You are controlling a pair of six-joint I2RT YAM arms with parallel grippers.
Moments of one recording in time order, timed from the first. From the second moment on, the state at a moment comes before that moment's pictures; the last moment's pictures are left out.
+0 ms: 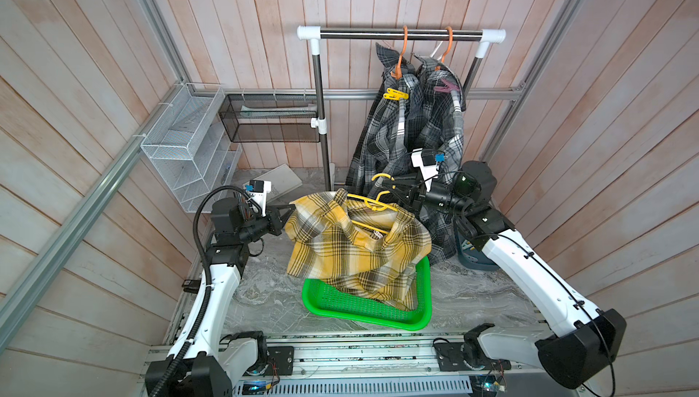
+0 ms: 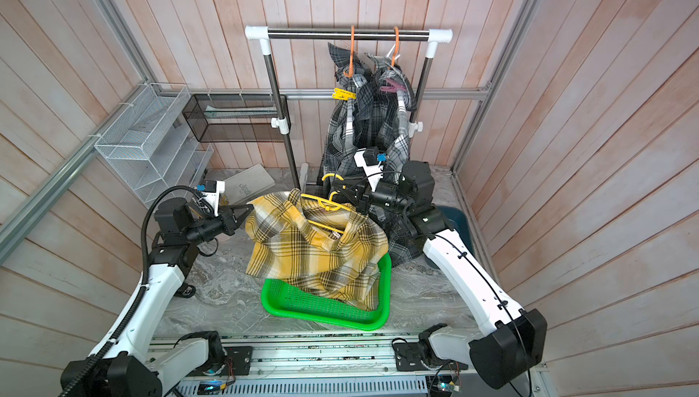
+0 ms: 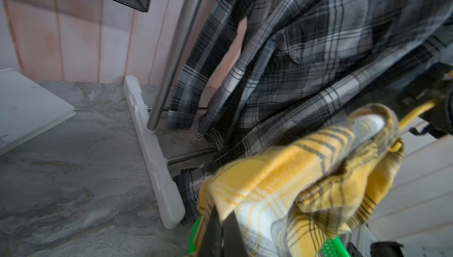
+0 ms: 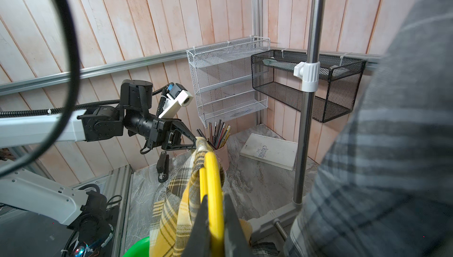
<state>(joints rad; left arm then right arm) 0.10 1.07 0.83 -0.07 0.79 -0.28 0.43 1.26 1.23 0.04 -0.84 0.14</state>
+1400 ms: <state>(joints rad) 0.19 0.84 0.69 -0.04 0.89 -0.45 0.14 0.99 1.06 0.23 -0.97 0.34</state>
